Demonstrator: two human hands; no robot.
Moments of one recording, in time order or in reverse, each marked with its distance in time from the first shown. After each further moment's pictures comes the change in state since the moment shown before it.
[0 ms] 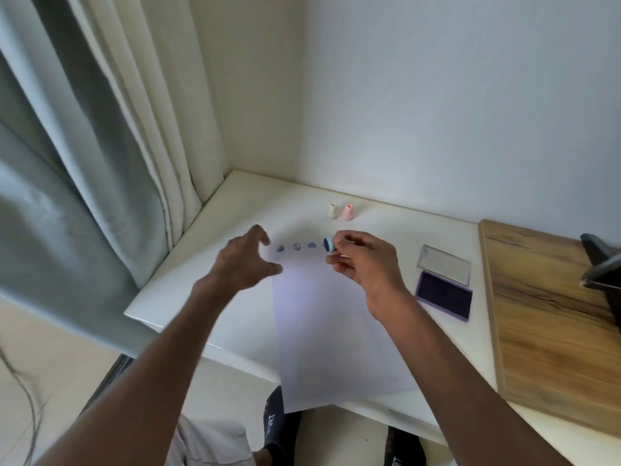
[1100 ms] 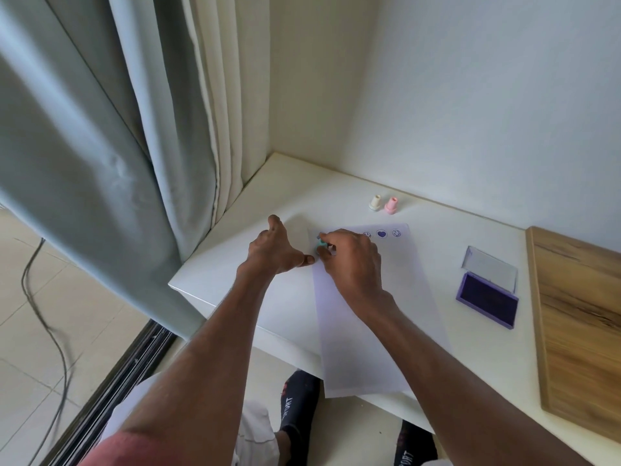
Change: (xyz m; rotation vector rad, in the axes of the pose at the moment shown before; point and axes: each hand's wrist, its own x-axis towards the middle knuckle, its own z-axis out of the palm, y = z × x) left_hand 0.017 -0.032 0.015 -0.057 -0.015 -0.178; right_hand 0.016 0.057 0.081 -1.176 0.030 -0.682
